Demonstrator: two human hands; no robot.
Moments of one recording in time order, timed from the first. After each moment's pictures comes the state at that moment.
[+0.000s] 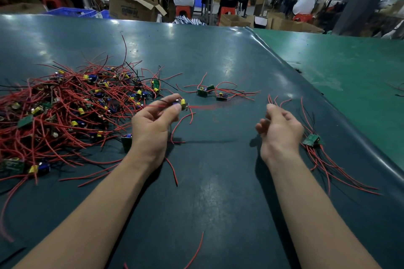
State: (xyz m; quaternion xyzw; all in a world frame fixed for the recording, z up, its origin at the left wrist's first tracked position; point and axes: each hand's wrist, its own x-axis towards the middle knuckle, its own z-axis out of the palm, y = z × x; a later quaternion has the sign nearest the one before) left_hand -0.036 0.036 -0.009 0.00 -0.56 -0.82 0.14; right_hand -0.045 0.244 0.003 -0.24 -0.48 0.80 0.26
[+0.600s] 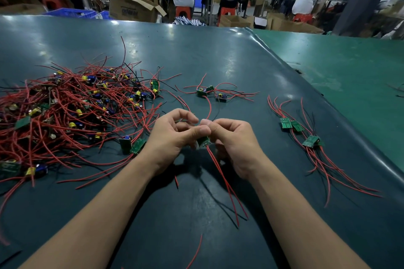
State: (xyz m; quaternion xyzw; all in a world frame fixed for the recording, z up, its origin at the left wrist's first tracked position) left_hand -0.026 0.045 -0.009 -0.09 -0.64 -0.76 -0.01; right_hand -0.019 0.195 -0.004 0.03 -0.67 0.74 -0.04
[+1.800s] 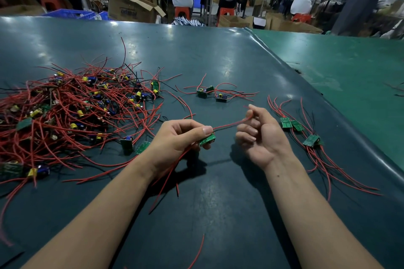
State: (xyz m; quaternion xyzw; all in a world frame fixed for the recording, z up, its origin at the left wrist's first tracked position) left_hand -0.020 0.044 -0.006 -0.13 -0.65 -0.74 -0.11; right_hand -0.036 0.233 0.009 -0.13 -0.35 0.92 -0.07
